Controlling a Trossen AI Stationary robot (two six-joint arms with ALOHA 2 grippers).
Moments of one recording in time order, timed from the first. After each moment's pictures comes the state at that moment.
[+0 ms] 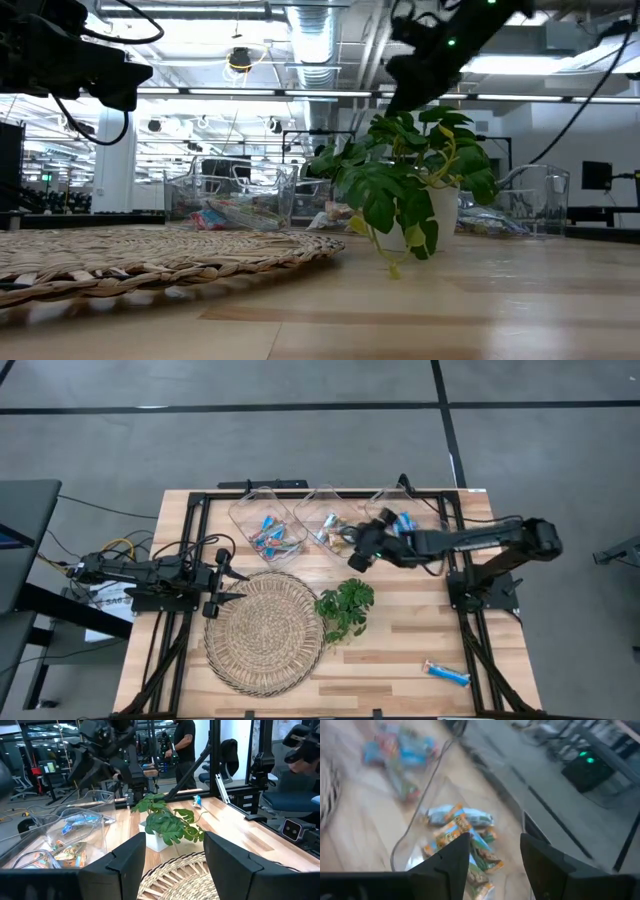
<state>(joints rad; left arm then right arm) -0.15 0.01 0.01 0.03 -0.01 0.09 -0.02 1.41 0.97 -0.34 0.68 0.06</state>
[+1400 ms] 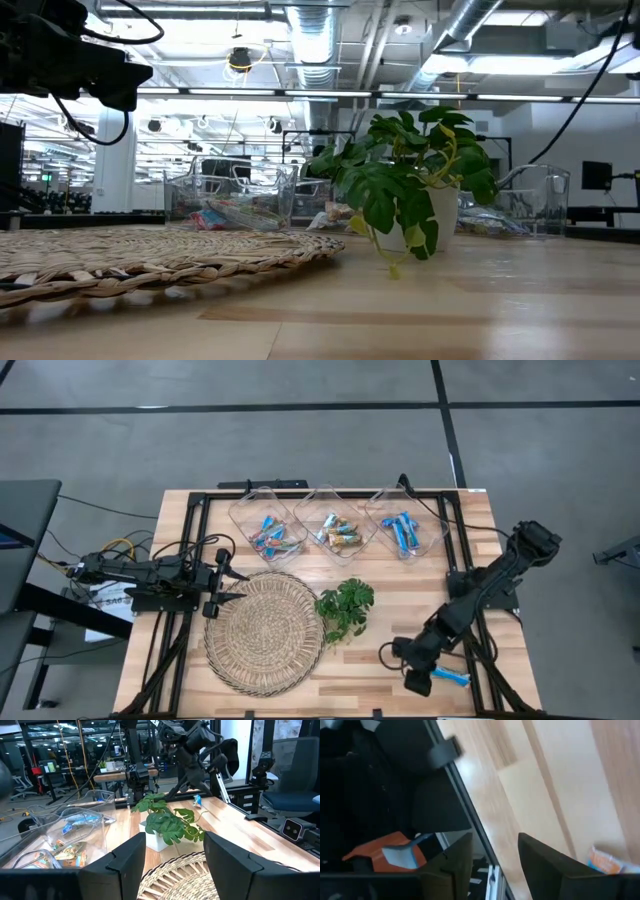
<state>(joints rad) -0.15 0.01 0.01 0.03 -0.01 0.09 0.74 1.47 0.79 -0.30 -0.37 1.25</state>
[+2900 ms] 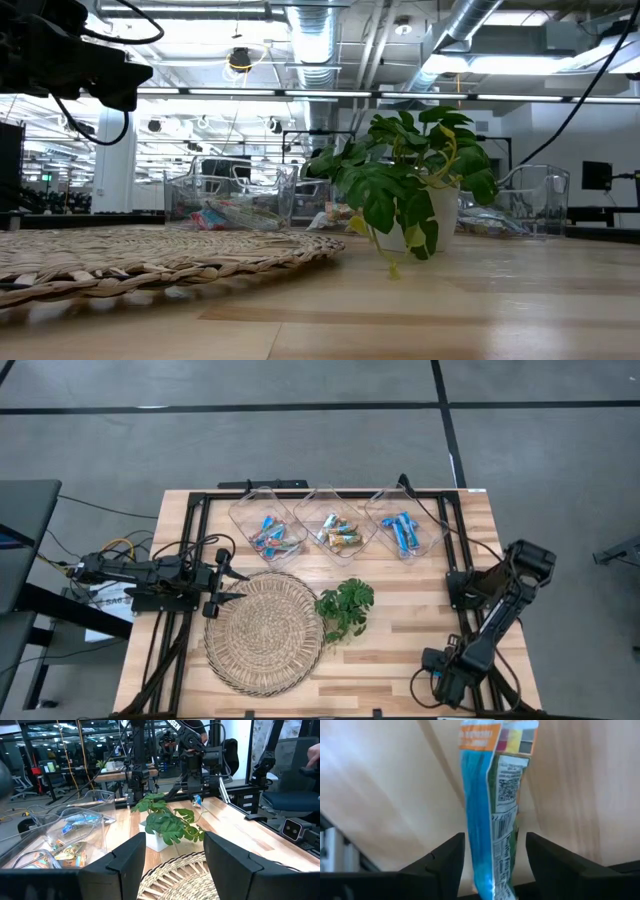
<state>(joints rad) -0.15 0.01 0.01 0.03 -0.01 0.09 1.07 1.66 0.88 -0.75 -0.23 1.41</state>
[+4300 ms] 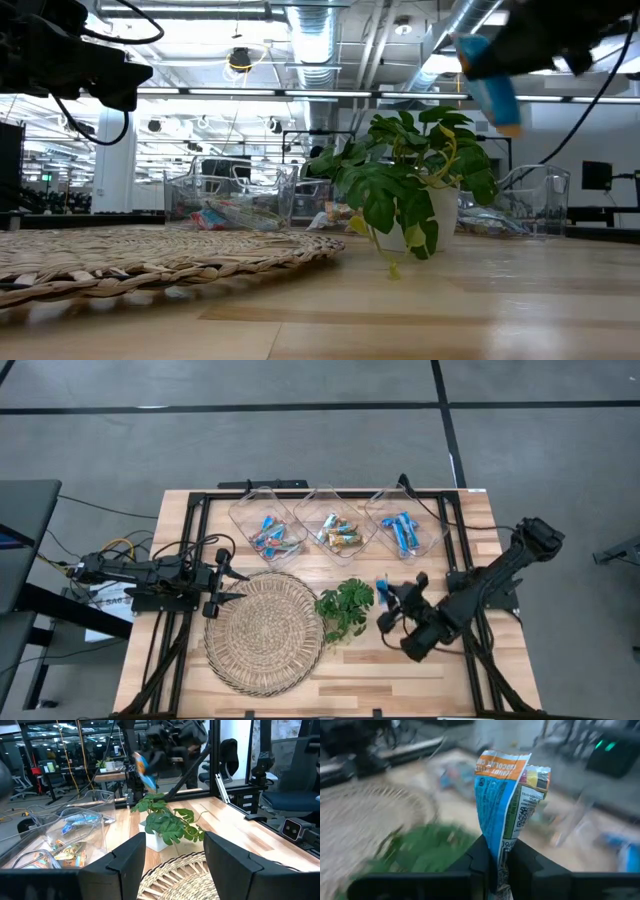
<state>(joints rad) -0.15 0.01 0.01 0.03 -0.01 0.09 0.68 1.41 0.88 -0.70 1.15 1.18</state>
